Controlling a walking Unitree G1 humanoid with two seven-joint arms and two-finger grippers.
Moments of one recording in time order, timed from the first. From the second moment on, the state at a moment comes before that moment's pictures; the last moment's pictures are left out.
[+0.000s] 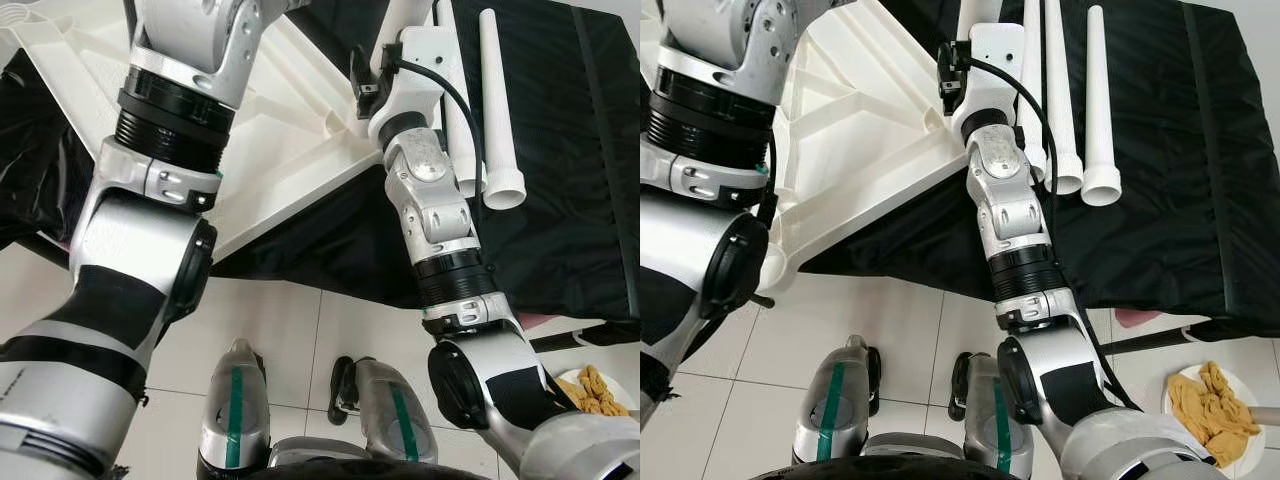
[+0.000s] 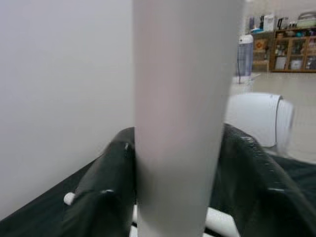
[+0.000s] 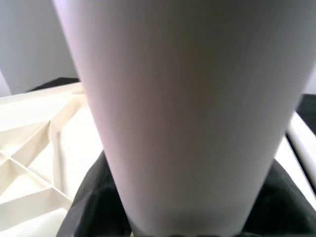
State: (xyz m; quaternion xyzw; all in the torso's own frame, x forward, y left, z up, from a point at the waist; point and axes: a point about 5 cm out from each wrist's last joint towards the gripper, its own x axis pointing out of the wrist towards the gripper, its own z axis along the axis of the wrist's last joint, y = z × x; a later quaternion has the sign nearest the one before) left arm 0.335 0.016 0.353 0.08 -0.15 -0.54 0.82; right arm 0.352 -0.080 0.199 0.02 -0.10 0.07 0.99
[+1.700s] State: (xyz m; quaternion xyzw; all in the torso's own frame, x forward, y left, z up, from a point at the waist) left arm 0.334 0.062 0.233 0.00 0.02 -0.43 0.90; right arm 0.366 -0.136 0.202 -0.02 -0.10 0.11 0.99
